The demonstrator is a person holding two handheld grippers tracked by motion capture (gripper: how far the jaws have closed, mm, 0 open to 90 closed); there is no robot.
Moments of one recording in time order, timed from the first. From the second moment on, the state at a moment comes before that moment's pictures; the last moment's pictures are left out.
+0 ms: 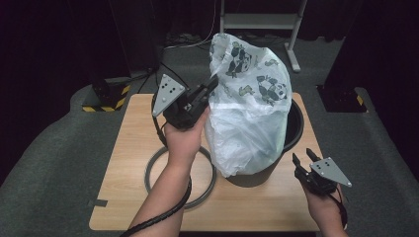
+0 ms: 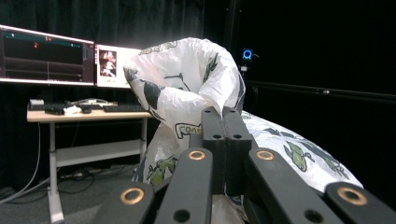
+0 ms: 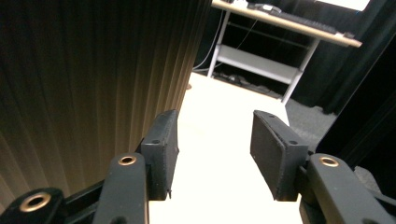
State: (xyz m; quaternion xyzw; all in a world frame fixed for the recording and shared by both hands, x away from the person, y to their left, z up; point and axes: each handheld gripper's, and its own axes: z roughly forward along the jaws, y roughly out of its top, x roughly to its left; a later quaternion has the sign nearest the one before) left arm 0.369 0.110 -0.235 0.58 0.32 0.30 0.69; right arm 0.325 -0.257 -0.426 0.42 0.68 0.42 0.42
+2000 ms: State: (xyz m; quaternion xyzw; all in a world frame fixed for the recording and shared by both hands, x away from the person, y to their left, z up) left arm 0.345 0.160 -0.189 0.49 0.31 0.35 0.74; right arm 0.360 -0.256 -0.493 0.46 0.75 0.36 0.30
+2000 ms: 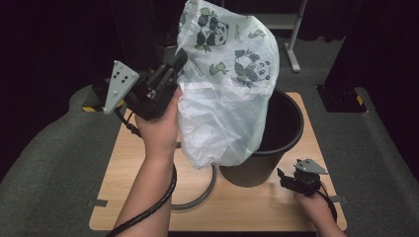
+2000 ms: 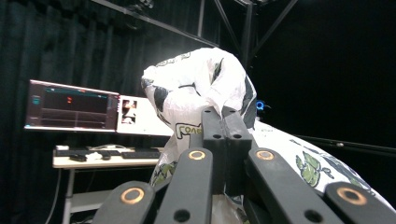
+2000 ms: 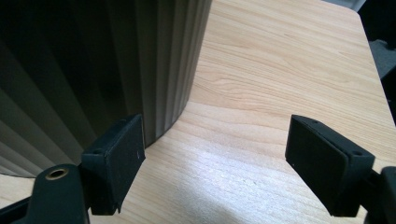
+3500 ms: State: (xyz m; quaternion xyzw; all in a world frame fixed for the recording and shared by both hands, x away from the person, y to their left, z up) left arm 0.353 0.226 -0.250 0.50 0.40 0.39 0.66; right arm 0.366 -0.252 -0.501 0.45 0.77 0.34 0.30
